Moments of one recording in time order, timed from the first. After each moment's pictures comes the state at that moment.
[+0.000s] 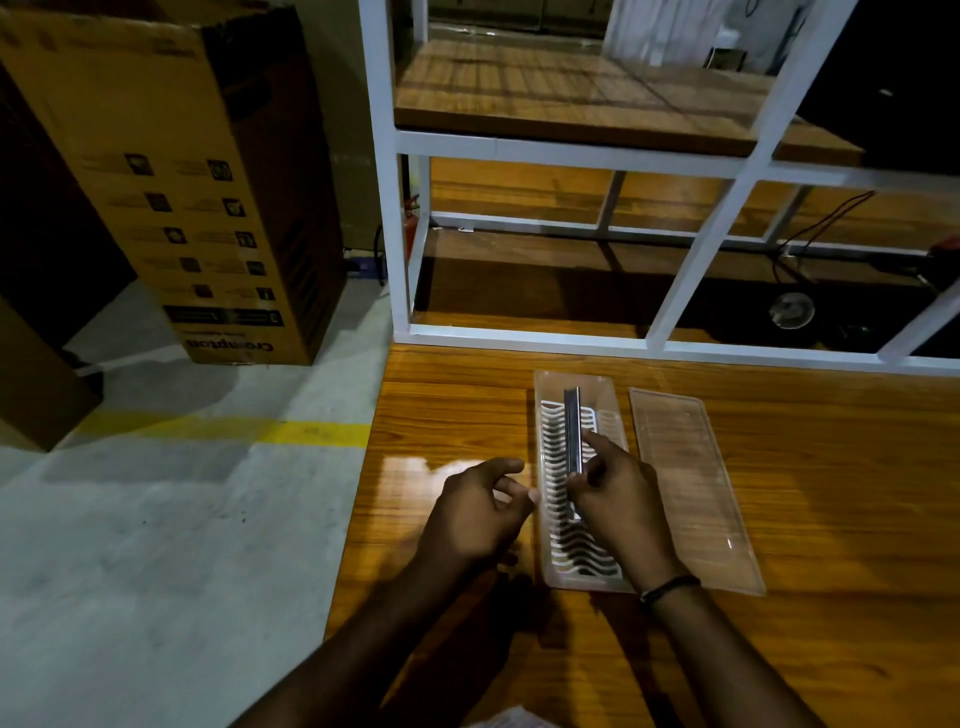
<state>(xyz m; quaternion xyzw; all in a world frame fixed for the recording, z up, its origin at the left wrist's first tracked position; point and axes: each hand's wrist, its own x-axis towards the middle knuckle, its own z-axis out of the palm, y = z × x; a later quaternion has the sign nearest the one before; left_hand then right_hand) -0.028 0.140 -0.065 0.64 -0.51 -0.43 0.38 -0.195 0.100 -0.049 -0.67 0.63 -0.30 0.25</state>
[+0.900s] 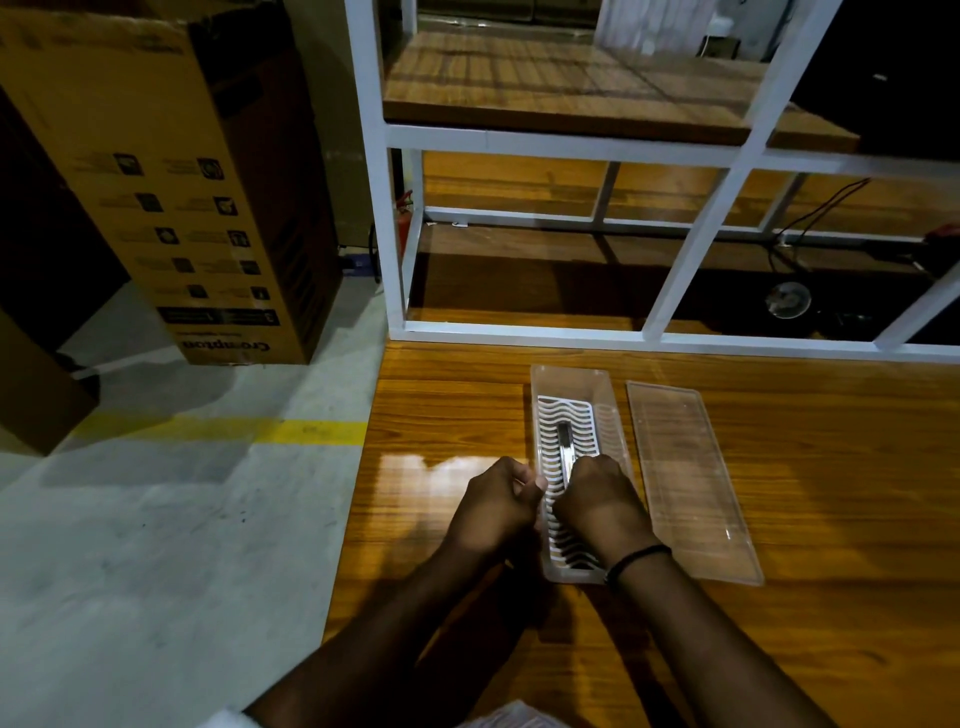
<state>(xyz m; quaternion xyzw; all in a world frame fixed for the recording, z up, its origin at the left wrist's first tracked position) -0.050 0.117 -0.090 0.66 -0.50 -0.45 0.33 -0.179 0.082 -0.068 -0.66 0.72 -0.04 0.20</state>
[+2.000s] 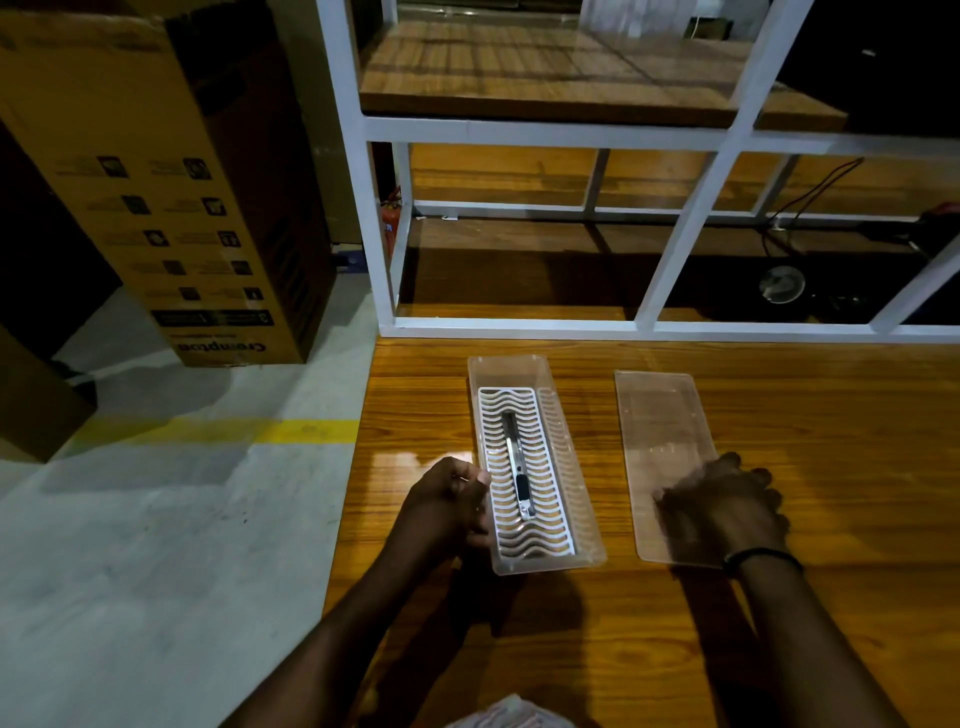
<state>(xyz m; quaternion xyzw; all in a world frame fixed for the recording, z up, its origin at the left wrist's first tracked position) -0.011 0.136 -0.086 0.65 -0.39 -0.53 0.39 -0.297 0.071 -0.064 -0.44 0.88 -0.03 0.19</state>
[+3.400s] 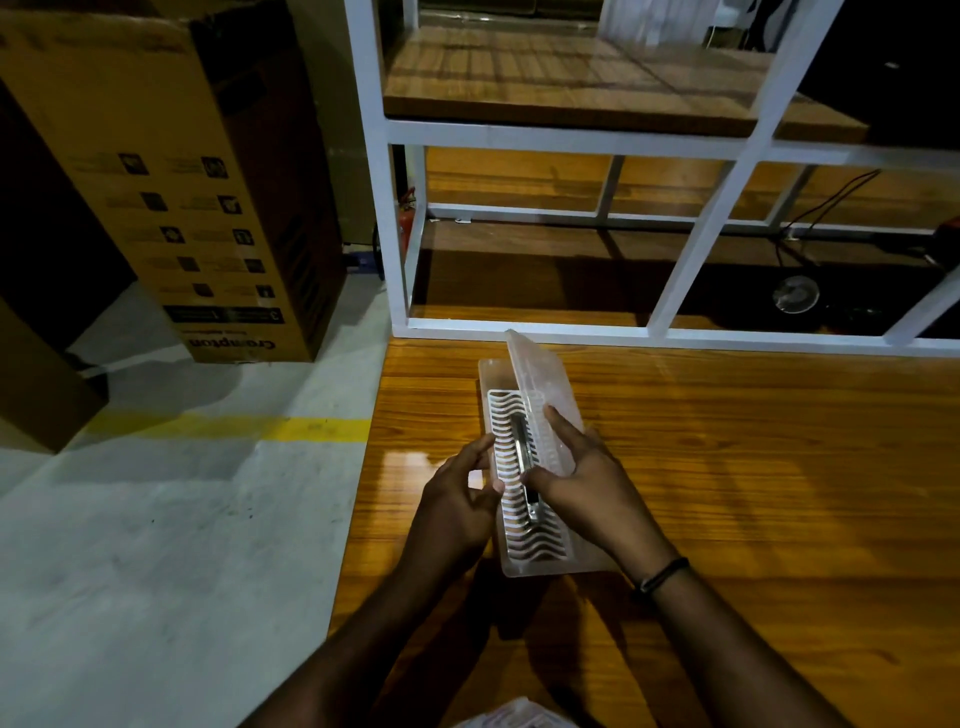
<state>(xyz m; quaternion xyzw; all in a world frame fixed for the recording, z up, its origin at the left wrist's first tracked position) -0.014 0.150 -0.073 0.63 -0.52 -0.39 0.43 -0.167 0.107 -0.030 -0.63 0.66 -0.17 0.37</state>
